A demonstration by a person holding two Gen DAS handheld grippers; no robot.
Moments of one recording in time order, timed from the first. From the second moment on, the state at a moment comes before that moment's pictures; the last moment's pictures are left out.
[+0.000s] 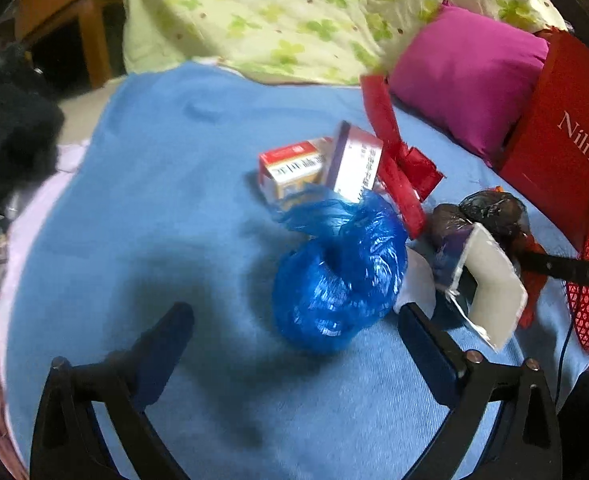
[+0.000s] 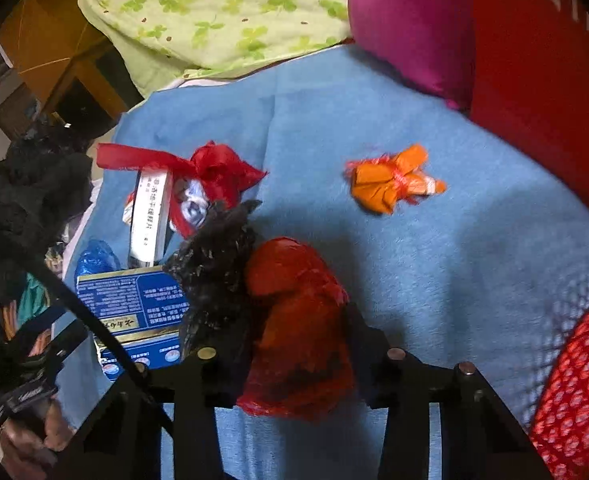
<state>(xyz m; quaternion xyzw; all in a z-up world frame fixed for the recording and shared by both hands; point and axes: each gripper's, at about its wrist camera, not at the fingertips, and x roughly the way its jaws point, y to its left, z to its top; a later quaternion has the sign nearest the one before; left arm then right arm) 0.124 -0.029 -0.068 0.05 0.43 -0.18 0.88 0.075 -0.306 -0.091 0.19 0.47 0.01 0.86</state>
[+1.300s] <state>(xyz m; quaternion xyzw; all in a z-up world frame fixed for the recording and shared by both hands) -0.035 -0.150 0.088 0.07 0.33 -0.40 0.85 -0.176 -0.391 0.081 0.22 0.23 -0.09 0.94</state>
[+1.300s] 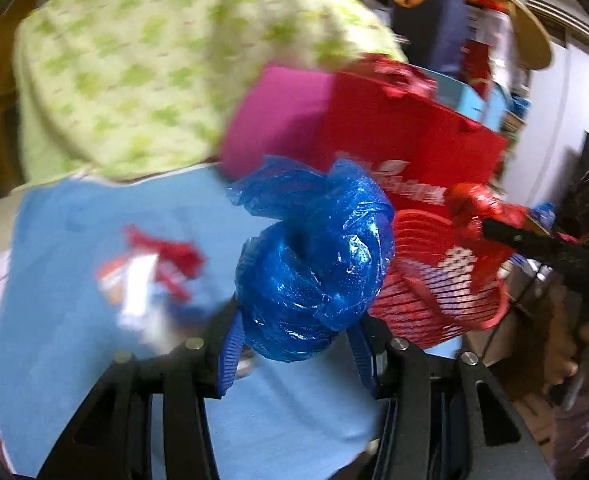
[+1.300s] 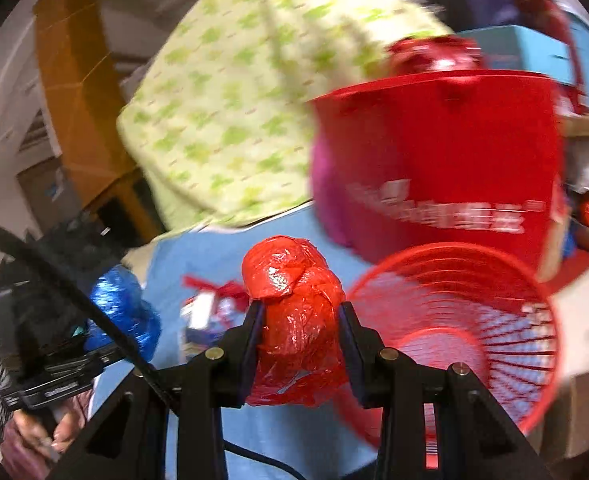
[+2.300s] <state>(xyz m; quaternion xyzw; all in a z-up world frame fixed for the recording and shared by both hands) -0.057 -0.212 0.063 0.12 0.35 -0.37 0.85 -0.225 -0.448 0.072 0.28 0.17 -0.09 0.94</state>
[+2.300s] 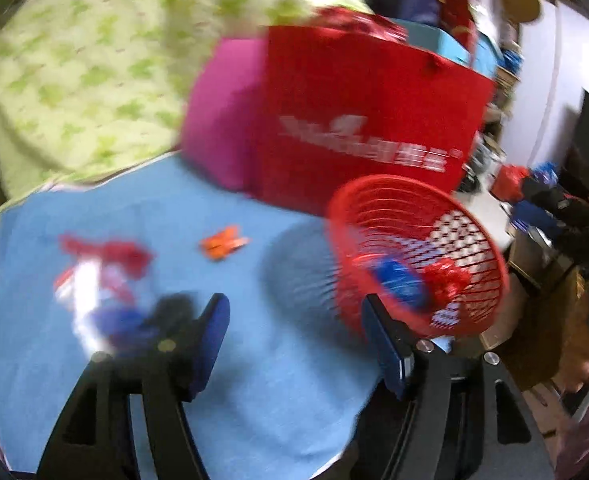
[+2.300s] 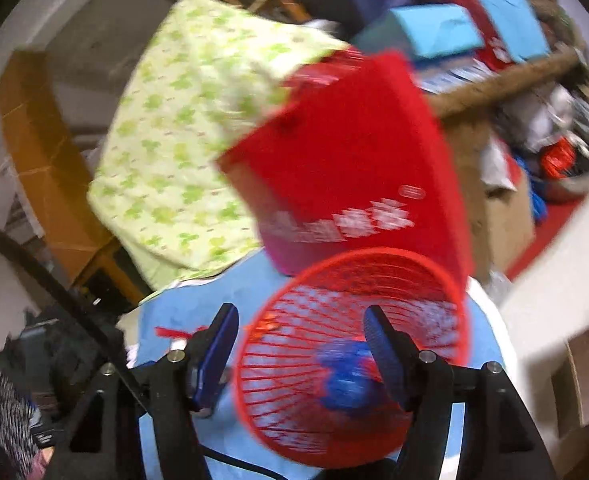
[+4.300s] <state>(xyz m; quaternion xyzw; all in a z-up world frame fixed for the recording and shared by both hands) 0.106 -0.103 -0.063 -0.13 0.52 -0.21 0.82 -0.083 -0.261 -0.074 0.18 0.41 0.07 0.89</state>
